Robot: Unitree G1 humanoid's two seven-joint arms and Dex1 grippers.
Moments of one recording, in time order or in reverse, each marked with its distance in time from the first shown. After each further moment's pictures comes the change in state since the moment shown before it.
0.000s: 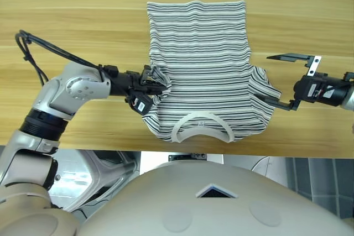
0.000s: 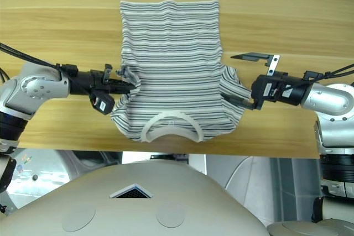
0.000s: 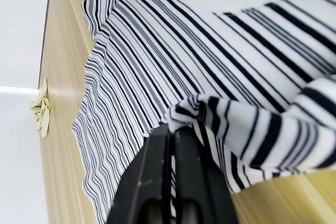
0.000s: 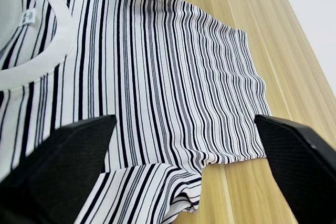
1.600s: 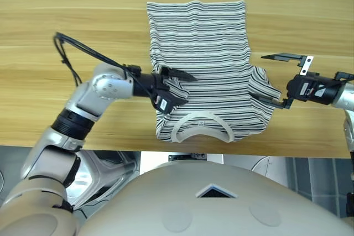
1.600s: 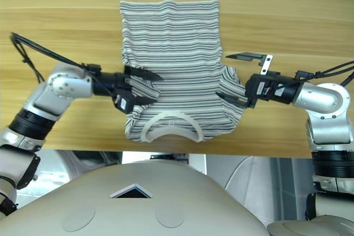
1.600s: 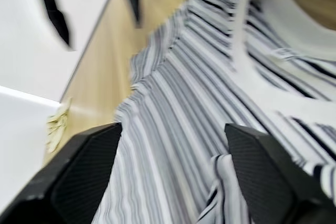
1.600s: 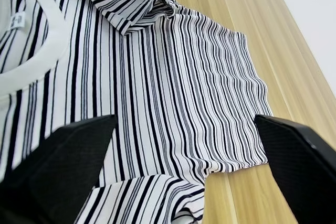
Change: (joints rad) left arm -0.018 -0.128 -0.014 -0.063 -0.240 0.159 -0.027; right arm -0.035 0.042 0.043 0.037 -0.025 -0.012 -0.020
